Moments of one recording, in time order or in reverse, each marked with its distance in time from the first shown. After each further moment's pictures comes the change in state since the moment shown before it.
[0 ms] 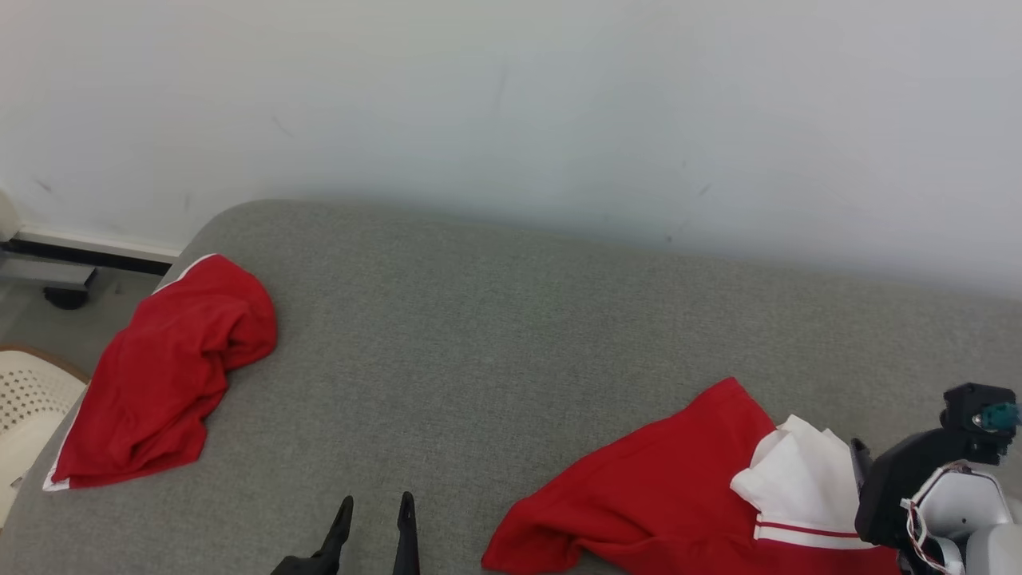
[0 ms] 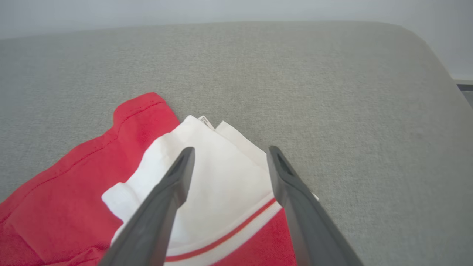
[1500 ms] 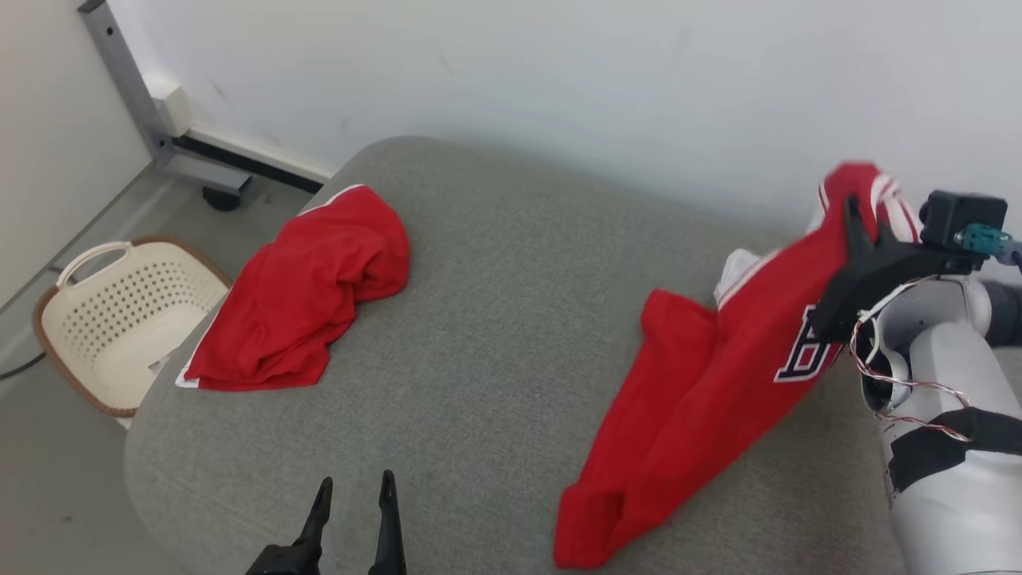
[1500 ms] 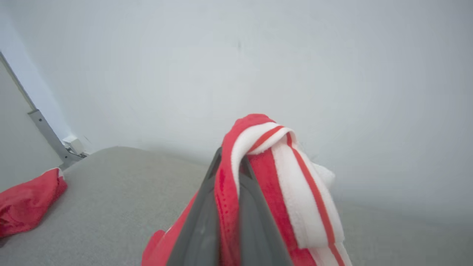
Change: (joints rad) left arm -0.016 -0.010 0.031 -0.016 0.030 0.011 -0.013; right arm -0.546 -0.077 0.129 0.553 0.002 0.000 -0.547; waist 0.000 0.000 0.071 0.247
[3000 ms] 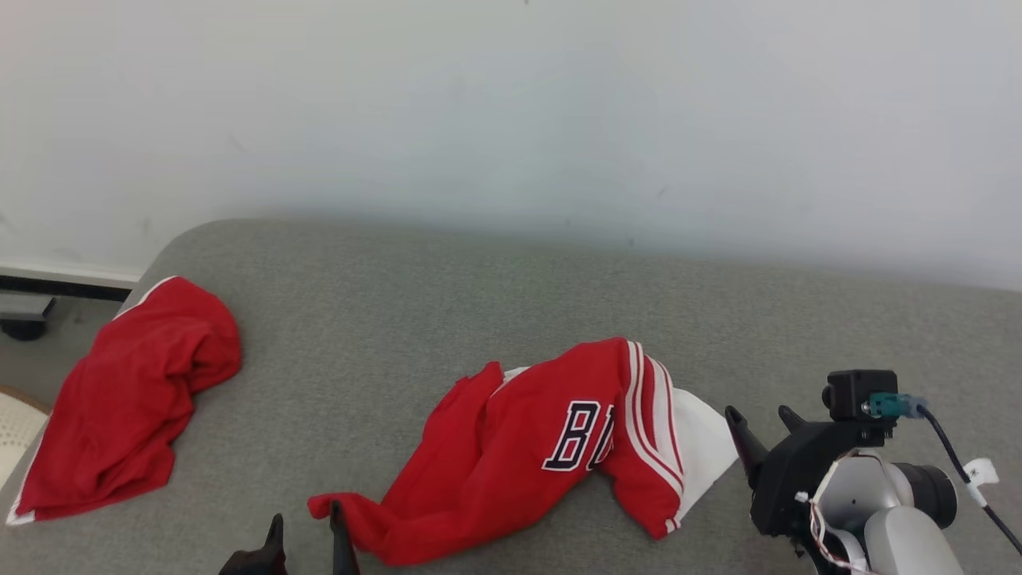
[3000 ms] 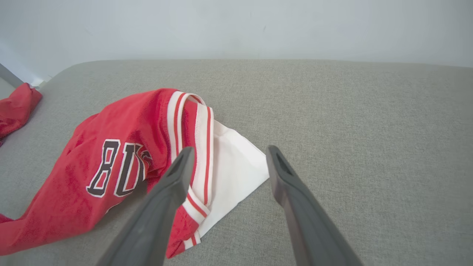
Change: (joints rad) left arm -0.035 -0.009 0.085 0.188 -0.037 0.072 0.043; right arm 0.522 0.078 0.168 -0.509 0.152 0.000 0.372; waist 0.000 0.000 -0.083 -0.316
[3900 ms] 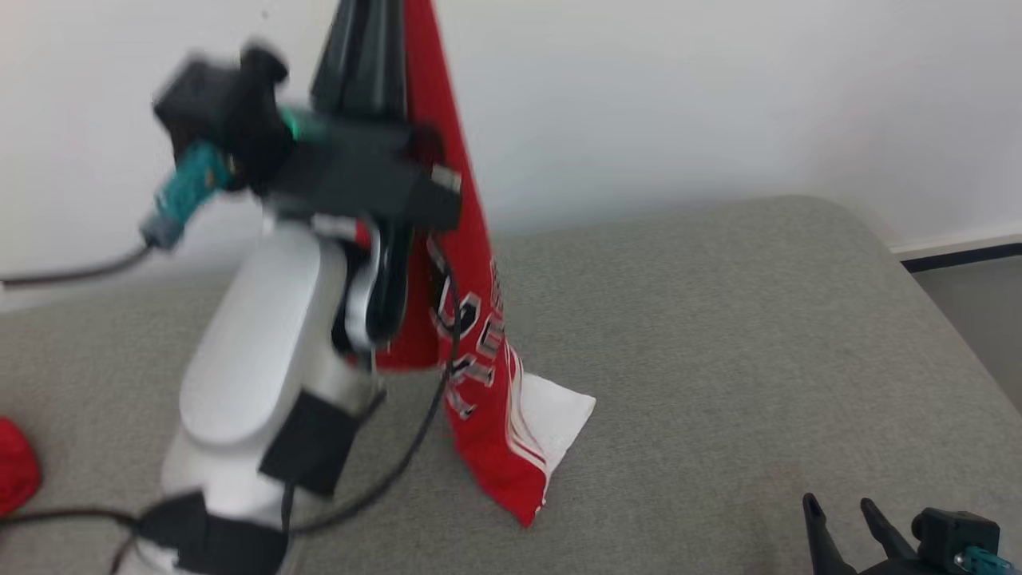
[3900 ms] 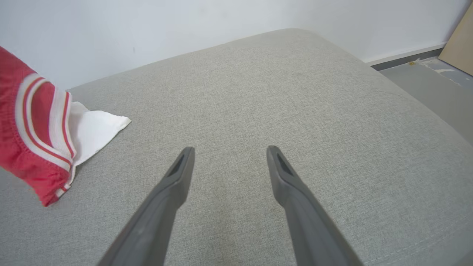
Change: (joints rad) left arm -0.863 -0.071 -0.055 -0.055 -0.061 -0.258 -0.054; right arm 0.310 0.000 -0.095 -0.139 0.016 0.000 -0.262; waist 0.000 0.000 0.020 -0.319
